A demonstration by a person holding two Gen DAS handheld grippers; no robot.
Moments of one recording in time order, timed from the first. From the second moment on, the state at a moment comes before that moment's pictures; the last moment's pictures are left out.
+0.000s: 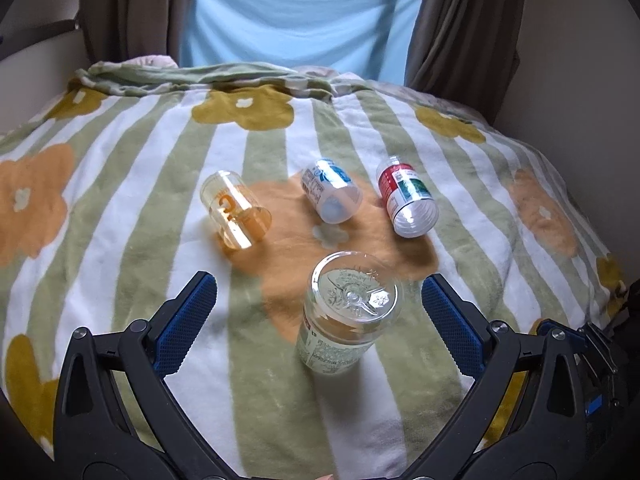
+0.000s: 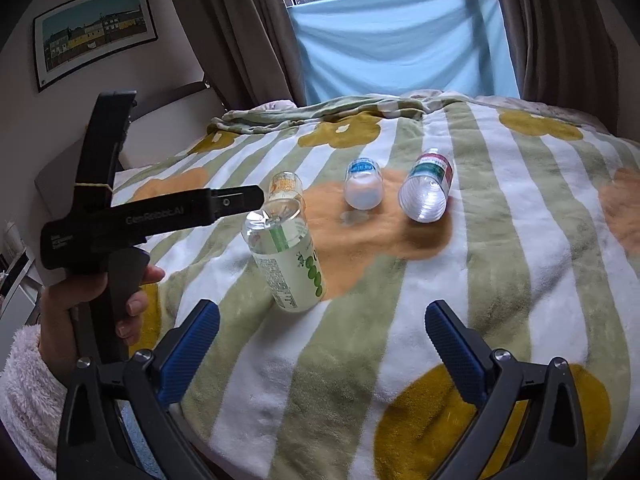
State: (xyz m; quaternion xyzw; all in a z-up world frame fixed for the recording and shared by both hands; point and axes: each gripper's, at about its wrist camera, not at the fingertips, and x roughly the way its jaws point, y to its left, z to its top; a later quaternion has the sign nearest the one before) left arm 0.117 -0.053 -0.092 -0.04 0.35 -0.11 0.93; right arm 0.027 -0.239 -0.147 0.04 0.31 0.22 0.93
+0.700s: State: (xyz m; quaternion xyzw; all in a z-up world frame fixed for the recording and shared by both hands) left arm 0.013 0.044 0.001 -0.05 0.16 -0.08 0.98; right arm -0.010 -0.193 -0.035 0.01 0.12 0.02 0.99
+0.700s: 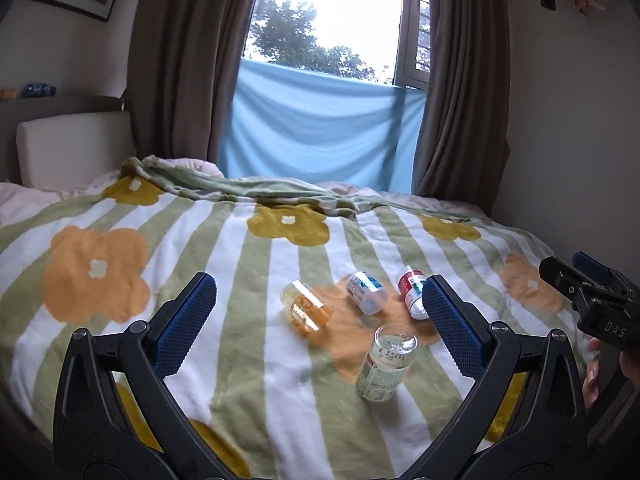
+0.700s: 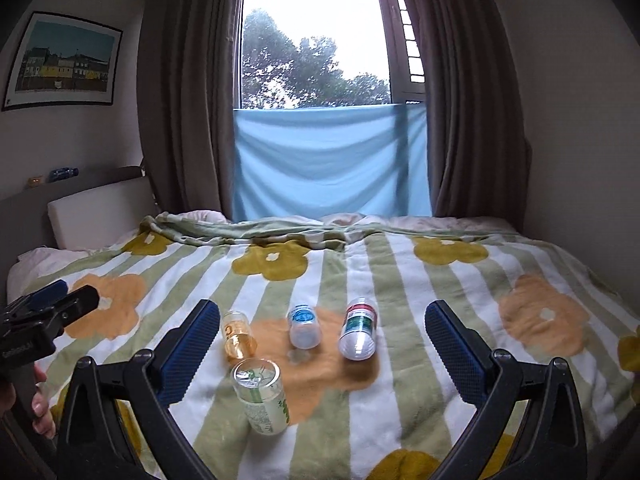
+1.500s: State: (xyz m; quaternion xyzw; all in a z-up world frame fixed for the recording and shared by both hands) left arm -0.008 0.039 0.001 -0.03 0.15 -0.07 0.99; right arm -0.025 -0.191 -0.036 -0.02 0.10 -0.03 0.99
